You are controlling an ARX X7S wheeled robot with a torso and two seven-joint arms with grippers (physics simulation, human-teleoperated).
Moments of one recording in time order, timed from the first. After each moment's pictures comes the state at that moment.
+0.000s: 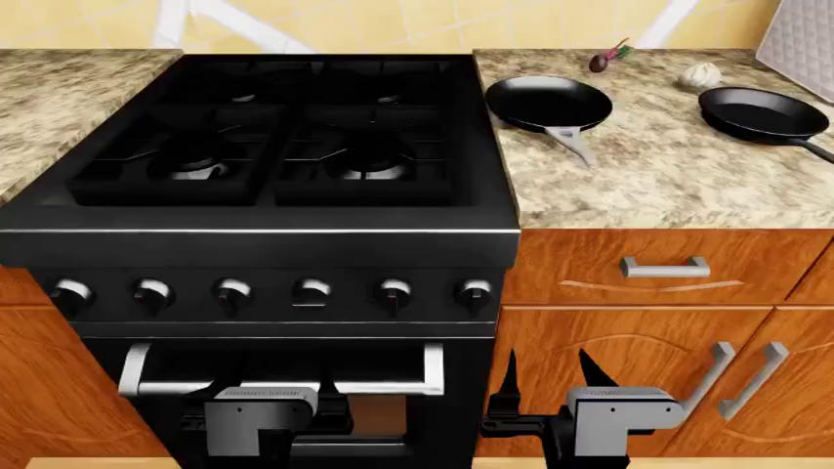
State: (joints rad) left arm 0.00 0.00 0.00 0.00 0.00 0.00 0.00; right arm 0.00 0.00 0.00 0.00 0.00 0.00 0.00
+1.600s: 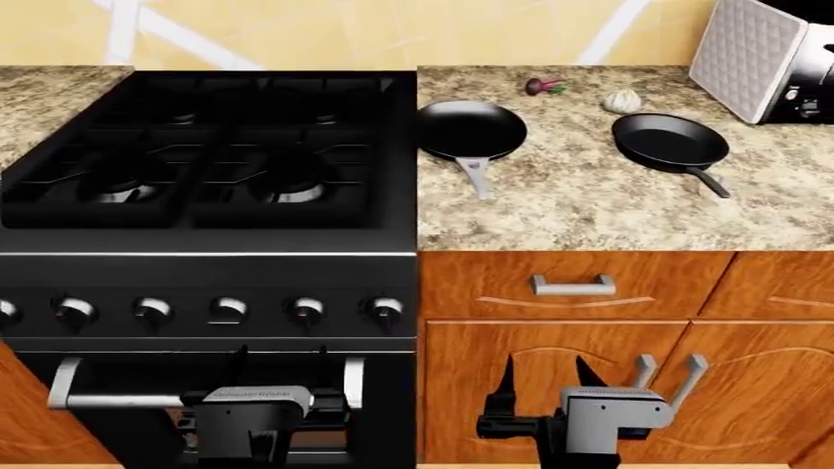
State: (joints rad) left arm 0.00 -0.11 0.13 0.00 -0.16 0.07 -0.11; right arm 0.03 0.10 -0.14 0.04 0.11 0.02 0.17
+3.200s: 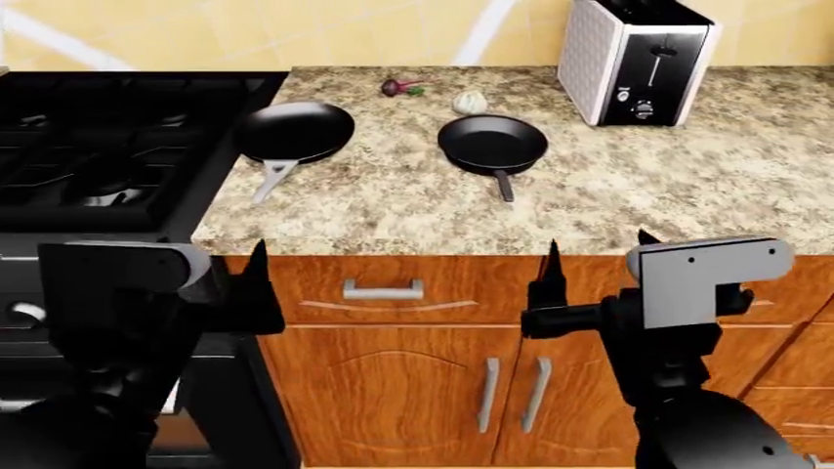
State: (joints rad) left arm -0.34 -0.47 -0.11 0.73 -0.84 -1.00 -0.39; right arm 0.36 0.33 -0.08 -0.74 0.36 1.03 0.28
